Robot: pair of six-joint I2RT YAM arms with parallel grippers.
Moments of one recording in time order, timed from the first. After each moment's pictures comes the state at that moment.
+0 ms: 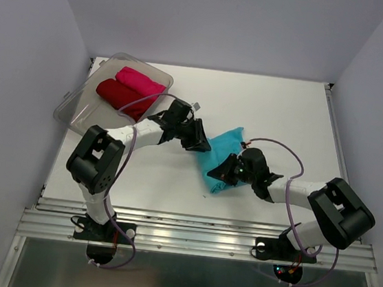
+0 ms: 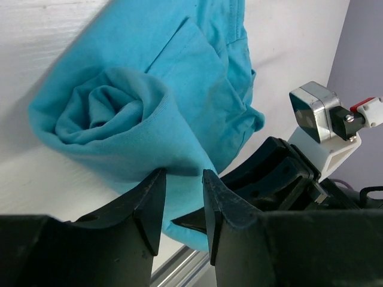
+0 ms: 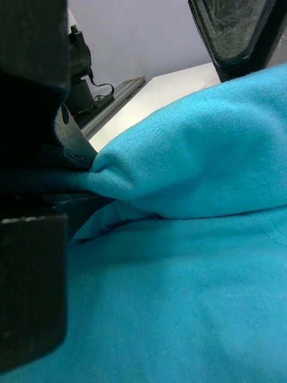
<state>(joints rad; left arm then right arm) -0.57 1.72 1.09 -0.17 0.45 -0.80 0.63 1.45 0.46 0.41 -0.32 1.07</state>
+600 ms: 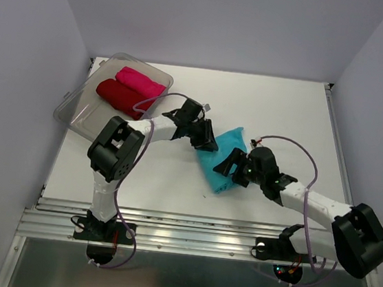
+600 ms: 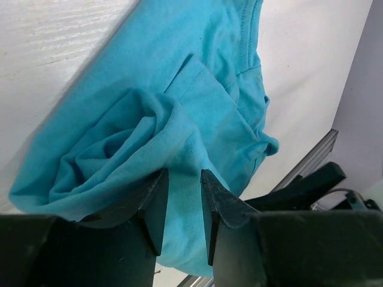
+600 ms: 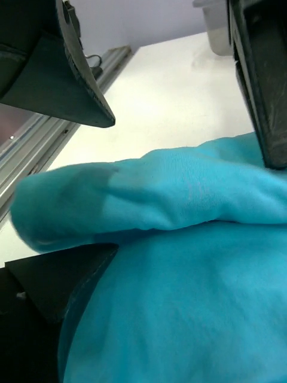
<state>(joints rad) -0.60 1.94 1.25 -0.16 0.46 -0.78 0.59 1.26 0.46 0.17 -0.24 0.95</state>
